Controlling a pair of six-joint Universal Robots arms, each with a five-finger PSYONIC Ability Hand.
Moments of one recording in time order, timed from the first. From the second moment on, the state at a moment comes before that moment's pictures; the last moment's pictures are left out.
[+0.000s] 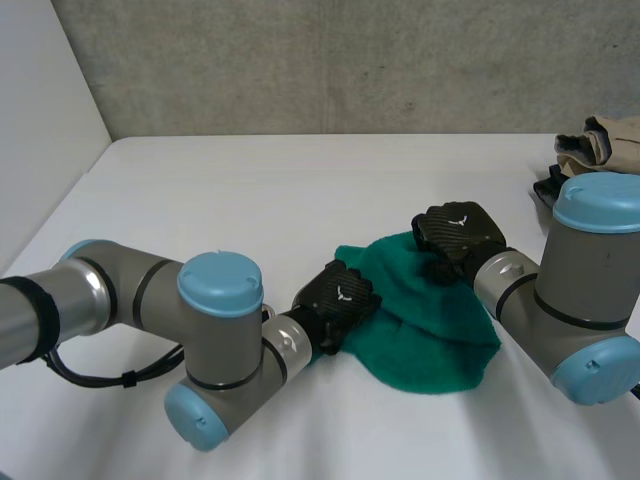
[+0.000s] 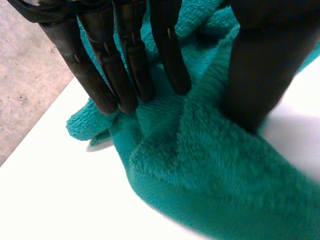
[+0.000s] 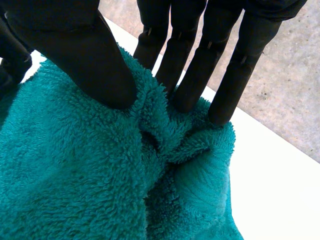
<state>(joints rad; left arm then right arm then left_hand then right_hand) 4.00 -2.33 -1.36 3.36 -1.33 3.74 1.98 -1.10 1.50 -0.12 1.41 2.84 0.83 0.82 0.82 0.82 0.60 1.11 1.18 1.18 1.20 0.99</state>
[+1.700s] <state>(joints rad) 4.19 -1.54 -1.44 3.03 -1.43 3.31 1.97 -0.88 1.37 -0.06 1.29 2.99 1.16 1.20 1.19 1.20 0.98 0.23 0.21 0.21 0.21 0.04</state>
